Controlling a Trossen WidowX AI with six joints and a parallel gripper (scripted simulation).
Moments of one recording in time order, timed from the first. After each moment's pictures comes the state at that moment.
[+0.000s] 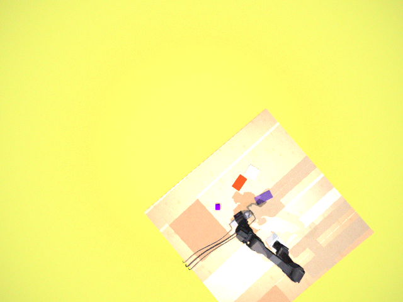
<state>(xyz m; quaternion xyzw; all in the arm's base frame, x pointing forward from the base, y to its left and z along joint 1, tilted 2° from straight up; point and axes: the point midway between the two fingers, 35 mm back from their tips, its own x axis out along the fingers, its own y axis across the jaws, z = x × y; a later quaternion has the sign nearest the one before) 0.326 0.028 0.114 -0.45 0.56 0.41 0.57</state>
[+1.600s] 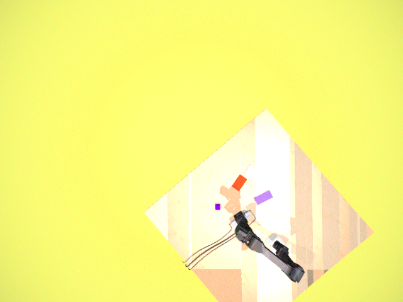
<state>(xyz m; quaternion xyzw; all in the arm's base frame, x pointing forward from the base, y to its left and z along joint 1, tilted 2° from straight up) 0.327 0.030 0.108 -0.45 0.56 0.41 0.57</state>
